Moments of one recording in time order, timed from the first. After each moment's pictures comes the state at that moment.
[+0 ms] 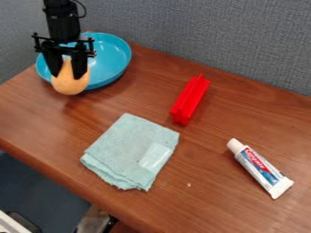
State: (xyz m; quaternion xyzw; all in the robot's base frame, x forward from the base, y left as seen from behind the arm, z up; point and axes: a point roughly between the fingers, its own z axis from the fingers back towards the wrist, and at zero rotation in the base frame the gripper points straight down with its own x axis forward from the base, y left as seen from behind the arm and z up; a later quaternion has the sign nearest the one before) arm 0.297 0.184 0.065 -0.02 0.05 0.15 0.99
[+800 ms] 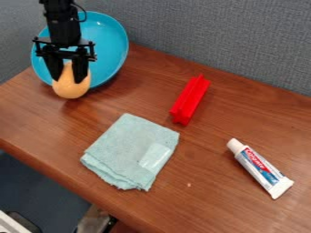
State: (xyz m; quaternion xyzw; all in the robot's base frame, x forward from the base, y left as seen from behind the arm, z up) arm 0.294 0.181 0.059 -0.03 0.05 0.15 0.99
